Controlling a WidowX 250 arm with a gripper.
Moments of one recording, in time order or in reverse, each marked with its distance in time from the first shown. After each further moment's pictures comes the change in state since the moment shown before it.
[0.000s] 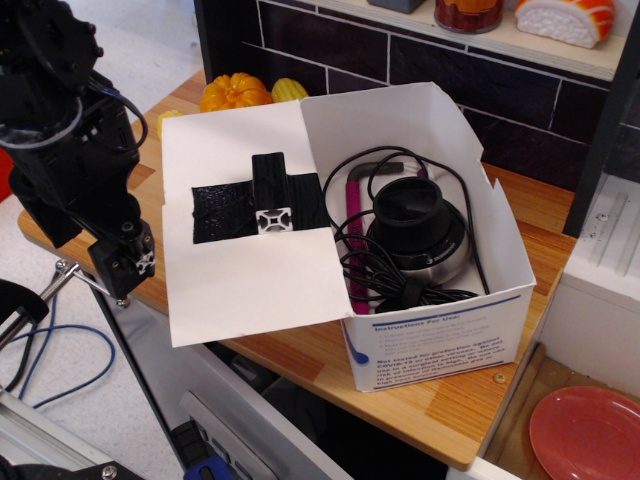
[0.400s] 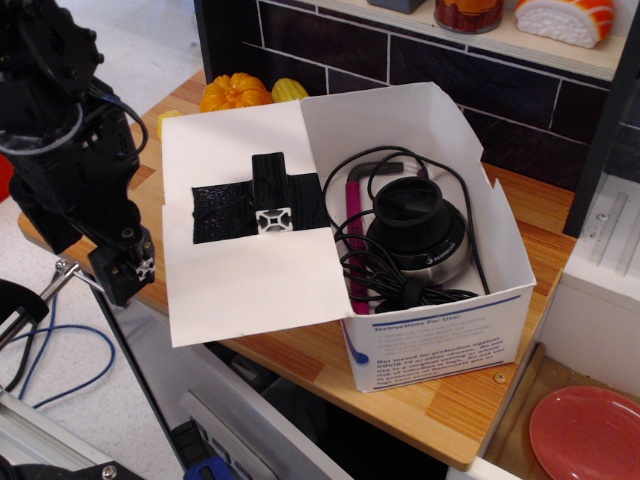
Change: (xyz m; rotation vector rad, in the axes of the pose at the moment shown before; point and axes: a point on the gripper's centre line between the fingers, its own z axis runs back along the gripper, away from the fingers) arm -0.003 -0.004 -0.004 -0.013 0.005 0.000
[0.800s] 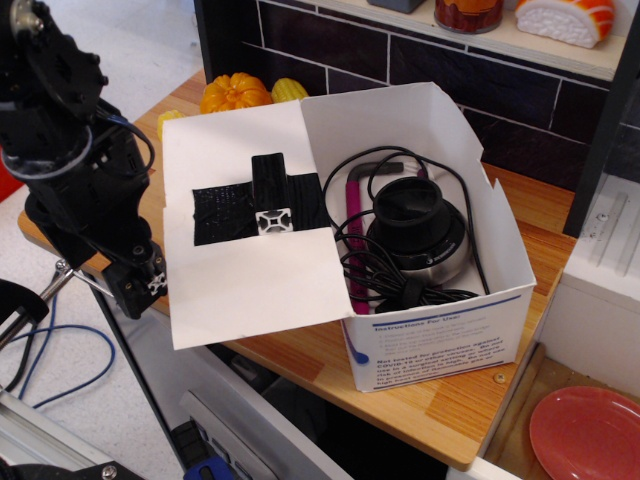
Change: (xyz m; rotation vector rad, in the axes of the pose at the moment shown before) arm 0.003 -0.003 -0.013 -0.030 -0.037 -0.006
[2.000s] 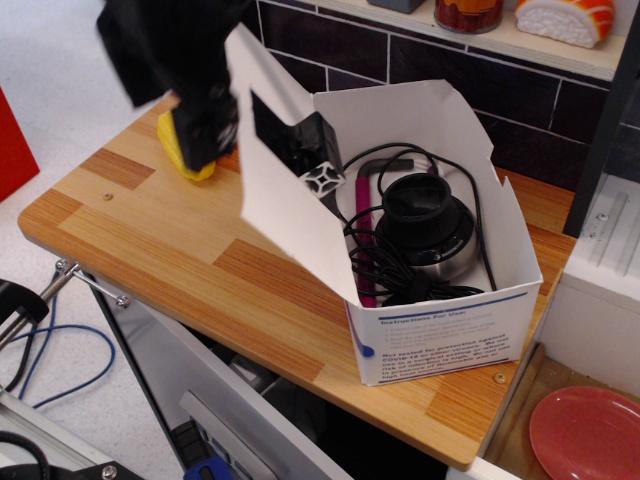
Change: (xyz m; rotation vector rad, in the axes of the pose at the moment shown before) arm 0.079 -0.017 0.081 0.139 -0.048 -0.202
